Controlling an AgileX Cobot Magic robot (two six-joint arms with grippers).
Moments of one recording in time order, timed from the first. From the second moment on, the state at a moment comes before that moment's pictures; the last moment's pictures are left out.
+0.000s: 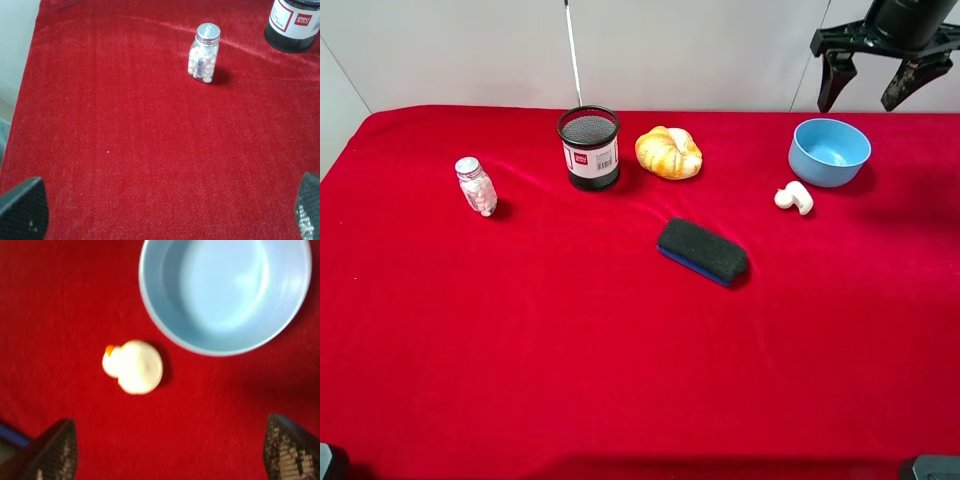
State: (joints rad) left arm 0.04 0.00 -0.49 -0.08 1.06 0.11; right arm 0.13 1.91 -1.62 0.01 1.22 0.05
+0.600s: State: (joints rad) left arm 0.04 0.00 -0.49 -0.08 1.06 0.11; right arm 0.13 1.53 -1.27 0.01 1.22 0.05
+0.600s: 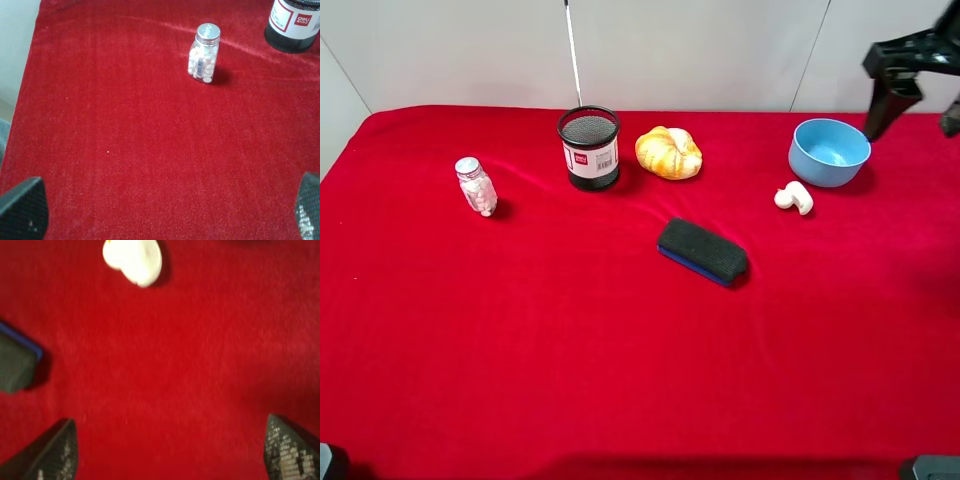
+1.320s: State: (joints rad) left arm 0.04 0.00 -0.49 -0.08 1.06 0.11; right arm 0.13 0.86 -0.99 0.03 1.22 0.08
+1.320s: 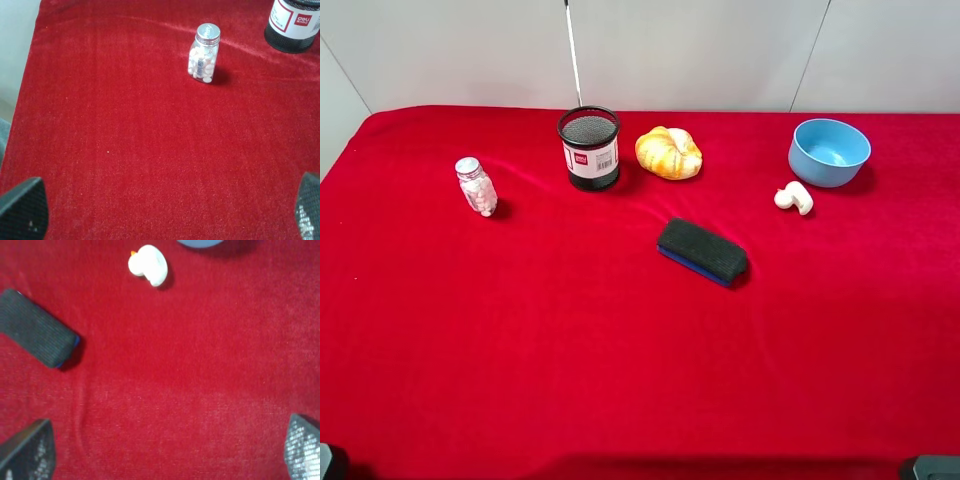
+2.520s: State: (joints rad) left arm 0.04 0.00 -0.49 -0.08 1.06 0.11; right arm 0.13 -0.01 -0.56 0.02 1.11 0.09
